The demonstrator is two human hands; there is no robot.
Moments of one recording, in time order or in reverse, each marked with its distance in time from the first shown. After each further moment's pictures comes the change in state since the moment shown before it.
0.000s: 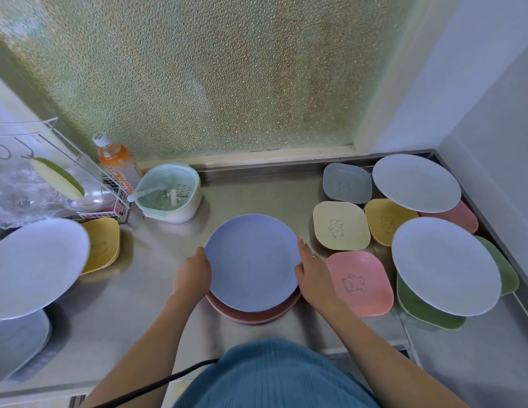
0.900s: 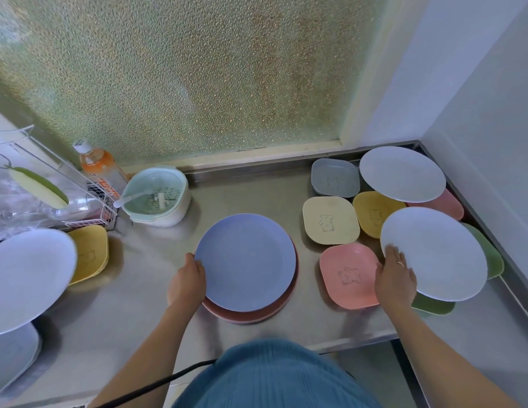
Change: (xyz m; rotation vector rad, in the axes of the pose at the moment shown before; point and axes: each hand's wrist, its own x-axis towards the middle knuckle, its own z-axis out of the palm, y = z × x) left_hand -0.009 0.001 0.013 -0.086 0.027 -0.065; right_hand -0.027 0.129 -0.064 -0.373 0.340 0.544
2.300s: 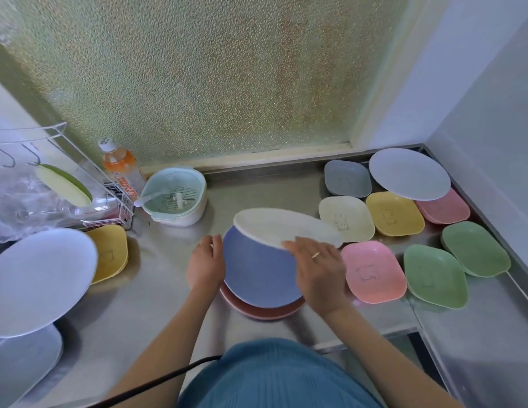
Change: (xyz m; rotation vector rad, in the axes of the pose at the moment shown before) left_hand 0.013 0.008 -0.028 -0.309 0.144 0.041; right_hand -0.122 -0.166 -0.039 0.384 0.745 -0.953
